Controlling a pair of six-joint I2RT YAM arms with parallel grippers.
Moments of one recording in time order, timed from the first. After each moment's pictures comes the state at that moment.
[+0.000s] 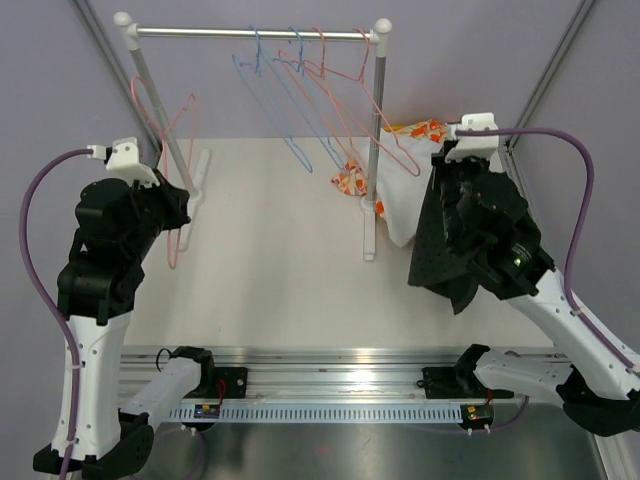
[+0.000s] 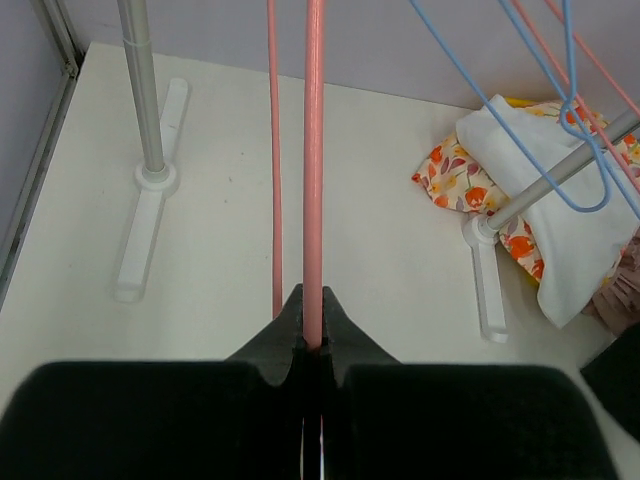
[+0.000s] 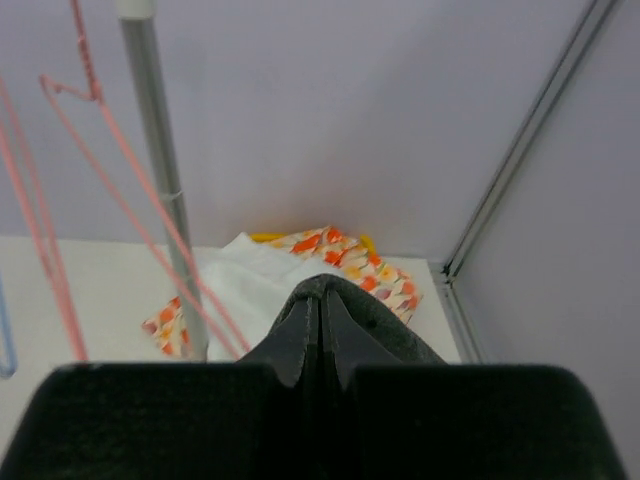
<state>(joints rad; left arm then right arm) -0.14 0.90 1.49 -0.86 -0.05 -0.27 0.82 1.01 1.35 -0.18 0.86 -0.24</state>
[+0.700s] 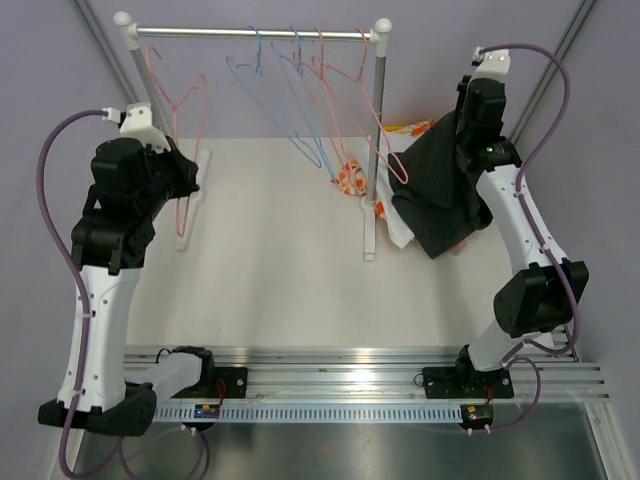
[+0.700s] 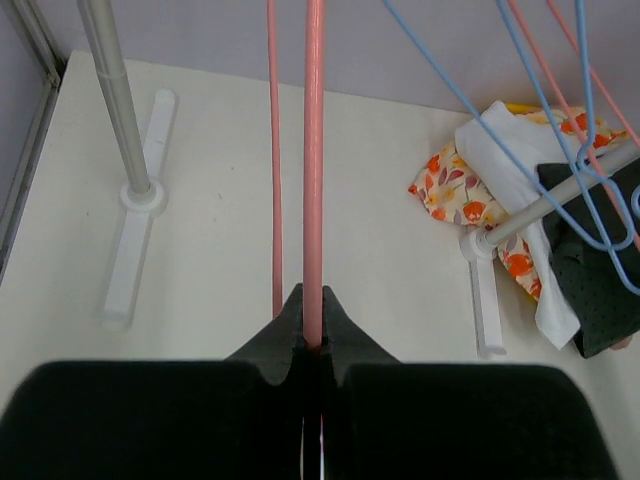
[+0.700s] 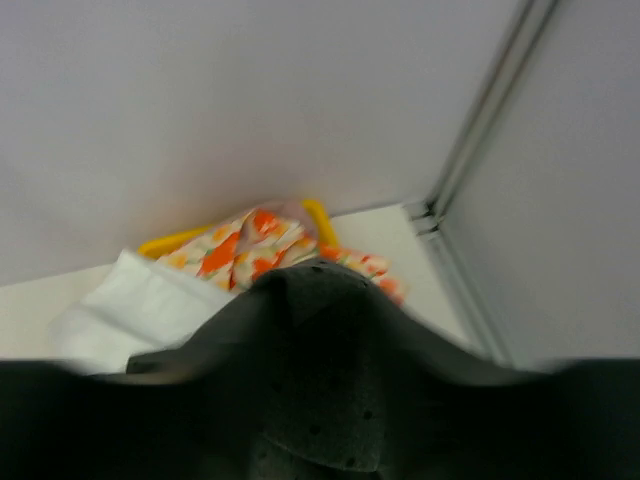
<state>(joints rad) -0.14 1.06 1.57 -0.82 -0.03 -0.27 0.16 1.64 1.73 -0.15 0.48 -0.03</state>
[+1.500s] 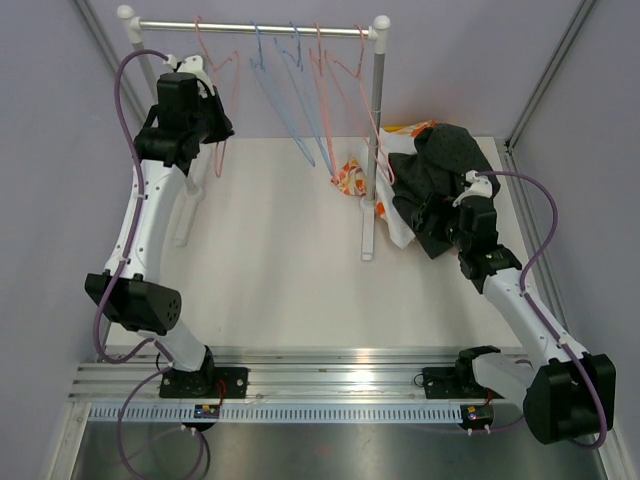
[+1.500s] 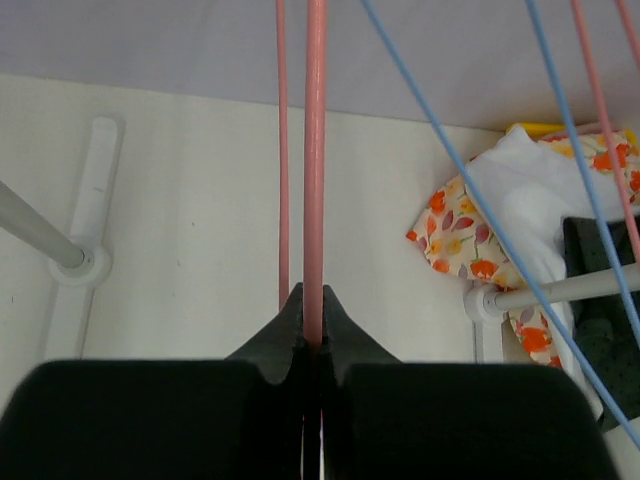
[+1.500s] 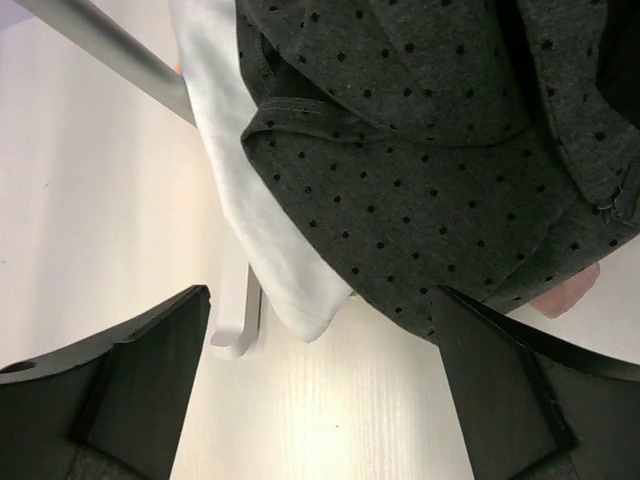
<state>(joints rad) -0.15 1.68 2.00 -0.72 0.01 -0.28 0.18 1.07 0.74 -0.11 0.04 0.41</state>
